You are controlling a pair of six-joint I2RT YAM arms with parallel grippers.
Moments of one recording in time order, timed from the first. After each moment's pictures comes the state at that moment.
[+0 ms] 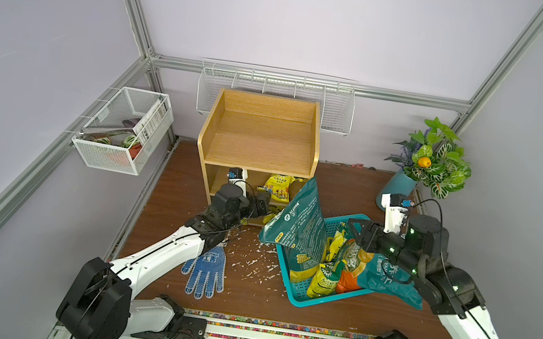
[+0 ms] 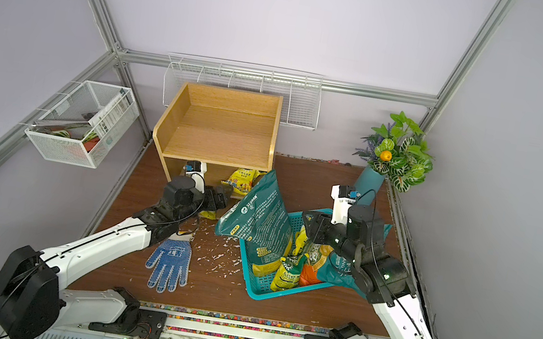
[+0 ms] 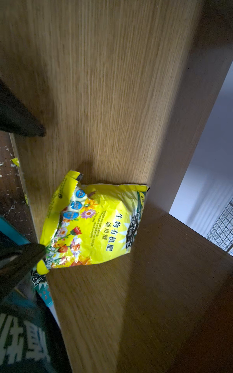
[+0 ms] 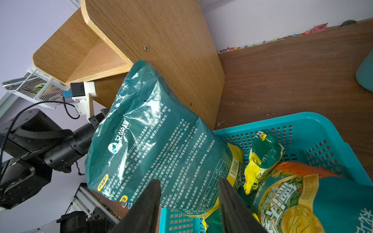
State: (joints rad) left arm -0.55 1.28 0.78 0.12 -0.04 -0.55; right arm 0.45 0.86 1.09 -0.70 -0.16 0.46
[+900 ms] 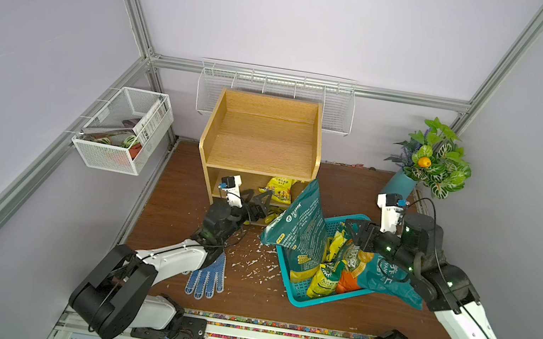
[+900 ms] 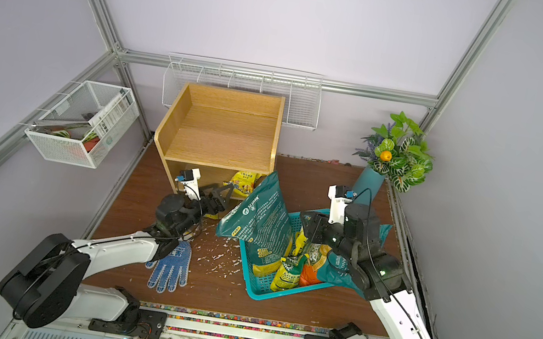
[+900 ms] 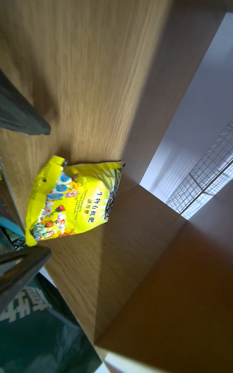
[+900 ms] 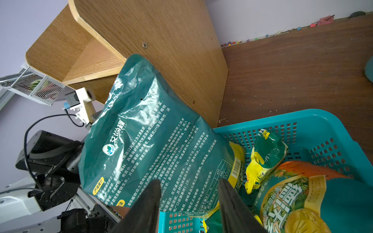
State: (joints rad) left arm -0.53 1.33 0.46 0.87 0.04 -0.65; right arm 0.45 0.88 1.07 -0.68 -0.17 0.46
